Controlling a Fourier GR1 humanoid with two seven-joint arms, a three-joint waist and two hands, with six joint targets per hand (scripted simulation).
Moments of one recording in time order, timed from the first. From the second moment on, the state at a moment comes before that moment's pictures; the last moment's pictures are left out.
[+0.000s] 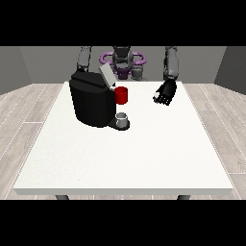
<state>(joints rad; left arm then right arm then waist) -0.55 0.38 -0.11 -0.70 -0.88 -0.03 -0.29 -0.24 -0.03 0.01 -1.23 0.19 -0.18 -0.02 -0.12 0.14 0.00</state>
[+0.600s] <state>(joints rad) -0.67 0.31 -0.09 -0.81 -0.80 -0.29 -0.23 -0.24 -0.05 -0.04 -1.10 0.18 -0.19 -0.05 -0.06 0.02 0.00</state>
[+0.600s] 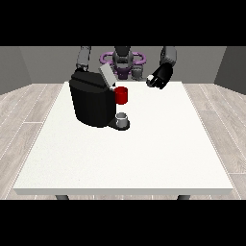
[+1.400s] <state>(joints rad) -0.96 0.33 0.06 -0.81 -0.73 -0.44 -0.08 -0.31 -0.05 -0.03 -1.19 0.16 -0.16 -0.04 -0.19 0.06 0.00</state>
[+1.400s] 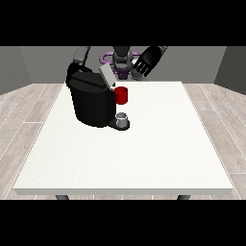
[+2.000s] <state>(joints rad) -1.17 0.41 0.13 -0.75 -0.73 -0.43 -0.03 -0.41 -0.06 -0.04 -1.25 0.16 -0.16 -0.02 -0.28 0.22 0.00</state>
